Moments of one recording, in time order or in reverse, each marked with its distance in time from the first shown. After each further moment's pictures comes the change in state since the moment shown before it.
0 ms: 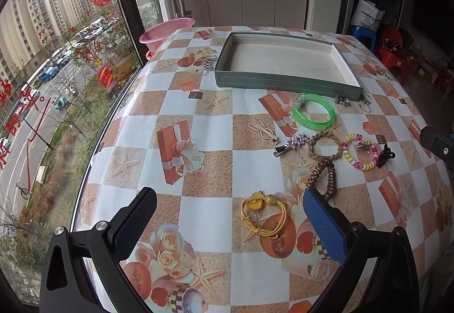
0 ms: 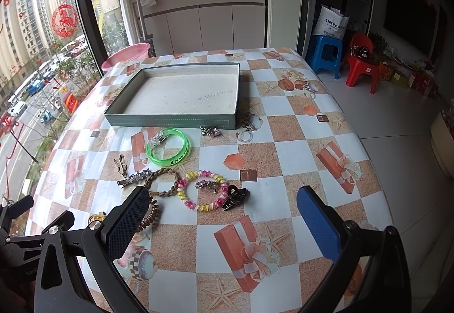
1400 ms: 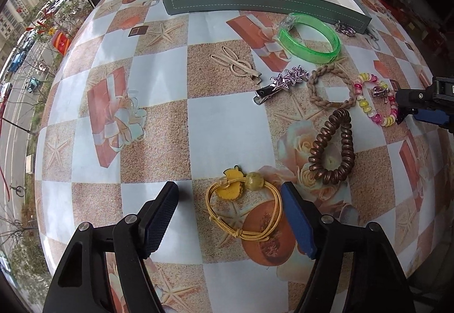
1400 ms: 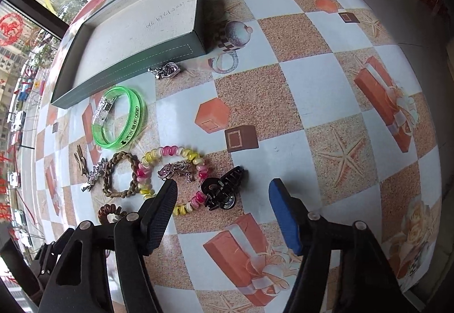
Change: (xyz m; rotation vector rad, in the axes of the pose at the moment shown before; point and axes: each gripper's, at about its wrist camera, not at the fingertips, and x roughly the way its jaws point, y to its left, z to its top) left arm 0.081 -0.029 0.002 0.110 0.343 -0.103; right arm 0.133 -0.039 0.013 0.242 0.510 0.071
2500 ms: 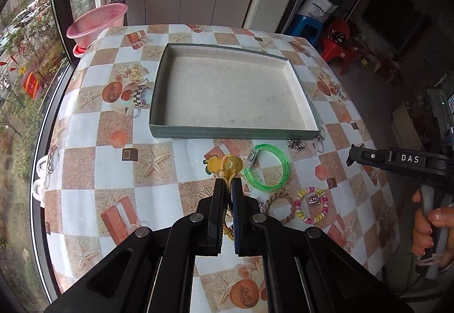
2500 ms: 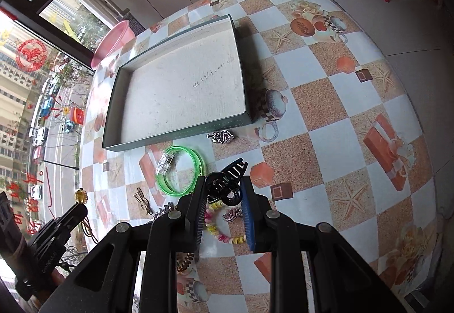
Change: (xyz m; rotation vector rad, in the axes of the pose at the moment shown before) left arm -0.087 0.042 0.129 0.010 -0.205 -0.280; right arm -0.070 0.024 0.053 0.011 -0.104 0.151
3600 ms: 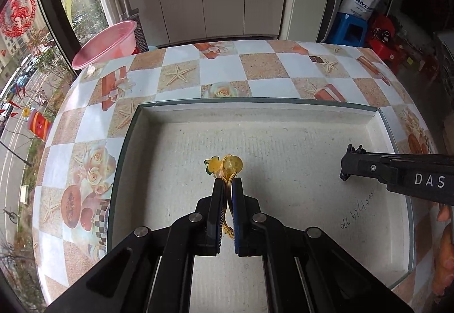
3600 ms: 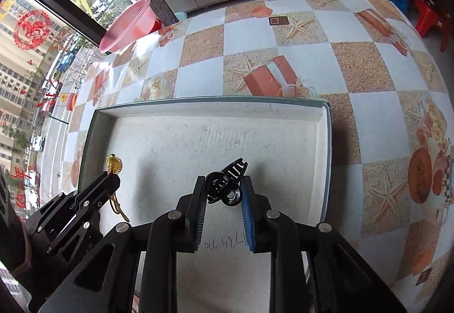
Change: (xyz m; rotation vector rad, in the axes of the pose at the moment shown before) left arm 0.184 -0.003 0.143 0.041 -0.025 0.273; right arm 0.162 0.045 0.185 -0.219 0.085 0.040
